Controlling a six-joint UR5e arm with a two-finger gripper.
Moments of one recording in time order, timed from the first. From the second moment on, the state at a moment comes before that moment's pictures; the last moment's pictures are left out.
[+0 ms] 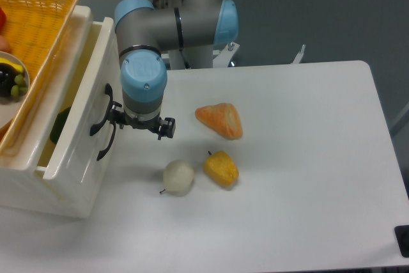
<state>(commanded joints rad) 2.19 -1.85 -1.63 -1.38 1.41 0.41</state>
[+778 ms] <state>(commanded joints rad) 2.18 -1.85 -1.64 -1.38 1.41 0.41</state>
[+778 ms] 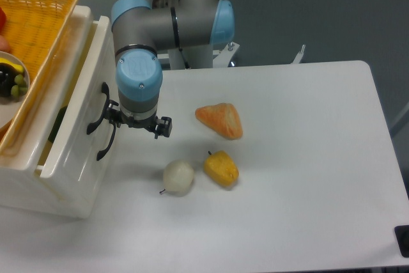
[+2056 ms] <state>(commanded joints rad) 2.35 -1.84 -1.64 -1.38 1.41 0.55</state>
